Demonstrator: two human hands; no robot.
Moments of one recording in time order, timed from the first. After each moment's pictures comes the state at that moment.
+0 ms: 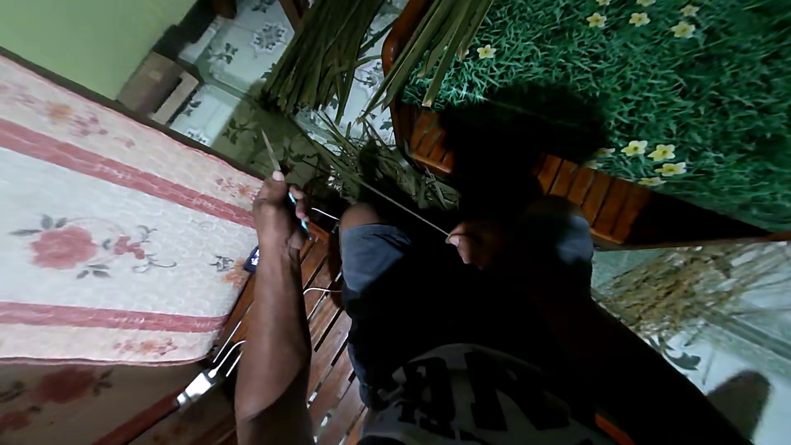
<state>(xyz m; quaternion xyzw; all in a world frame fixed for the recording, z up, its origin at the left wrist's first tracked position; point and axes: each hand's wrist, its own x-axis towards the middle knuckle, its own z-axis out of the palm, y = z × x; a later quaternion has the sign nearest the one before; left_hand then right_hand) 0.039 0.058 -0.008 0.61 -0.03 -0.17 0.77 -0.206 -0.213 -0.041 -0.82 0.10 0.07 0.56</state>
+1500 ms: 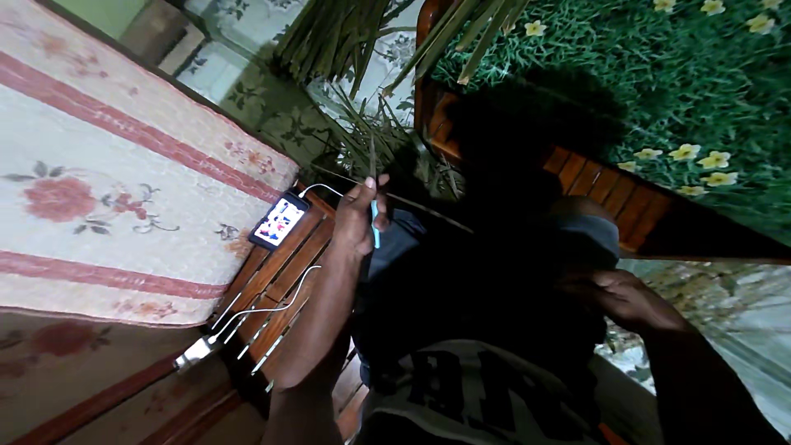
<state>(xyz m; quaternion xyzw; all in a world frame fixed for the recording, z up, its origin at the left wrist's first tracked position) -0.030 0.029 -0.060 0.52 -0.02 -0.35 0.78 -0.338 -0.276 -0.083 -0.83 0.15 0.05 0.53</state>
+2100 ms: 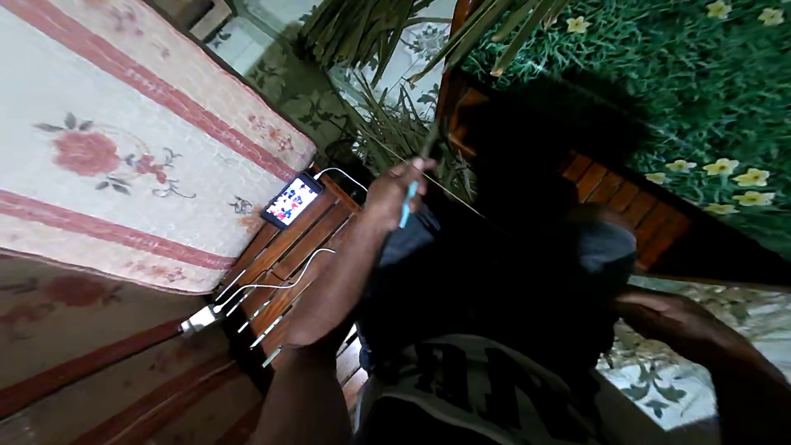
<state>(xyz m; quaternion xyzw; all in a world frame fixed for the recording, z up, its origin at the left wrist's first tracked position) -0.022 0.003 -0.044 0.57 -0.06 -0.39 0.72 -0.384 -0.318 -0.090 -0.84 0.20 0.11 0.49</state>
